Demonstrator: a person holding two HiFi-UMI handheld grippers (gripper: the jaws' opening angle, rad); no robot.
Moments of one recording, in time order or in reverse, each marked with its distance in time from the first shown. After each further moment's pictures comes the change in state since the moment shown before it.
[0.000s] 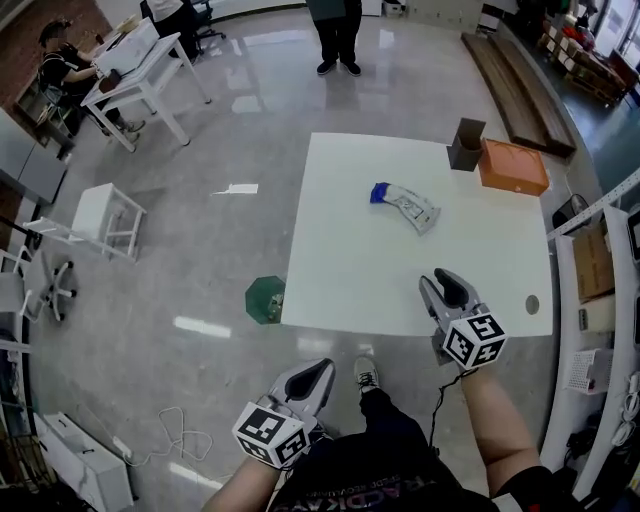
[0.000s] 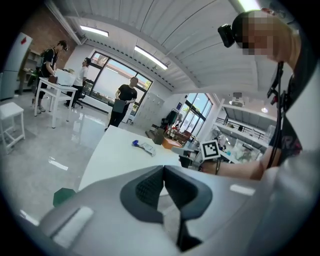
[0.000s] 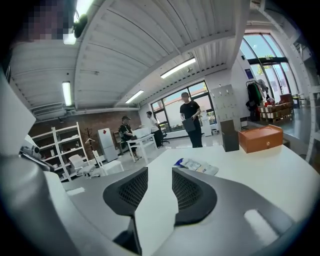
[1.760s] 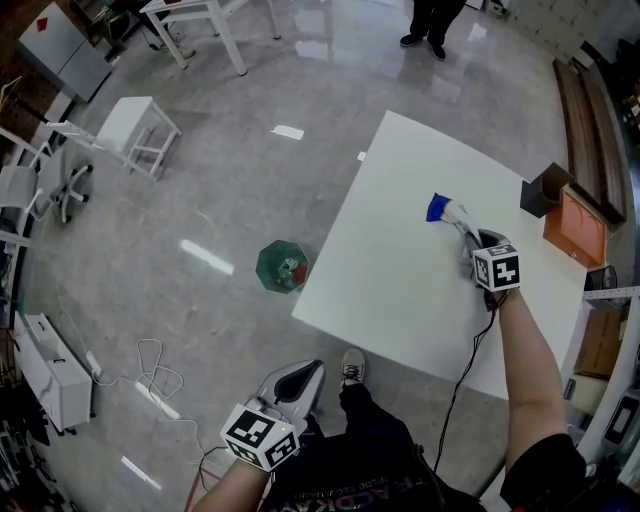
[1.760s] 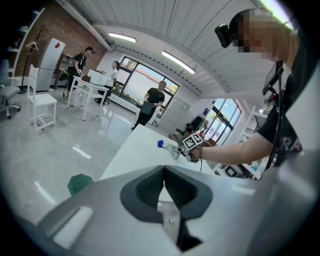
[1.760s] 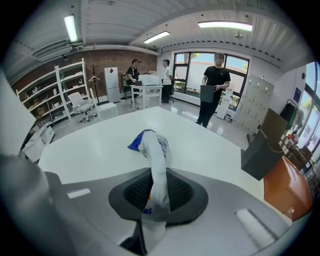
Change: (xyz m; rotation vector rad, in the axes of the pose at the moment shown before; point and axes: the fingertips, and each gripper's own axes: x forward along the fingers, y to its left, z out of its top) left arm 0.011 0.071 -0.012 -0.183 -0.044 0.272; right arm 0.220 -0.139 -0.036 -0.418 0.557 -0.024
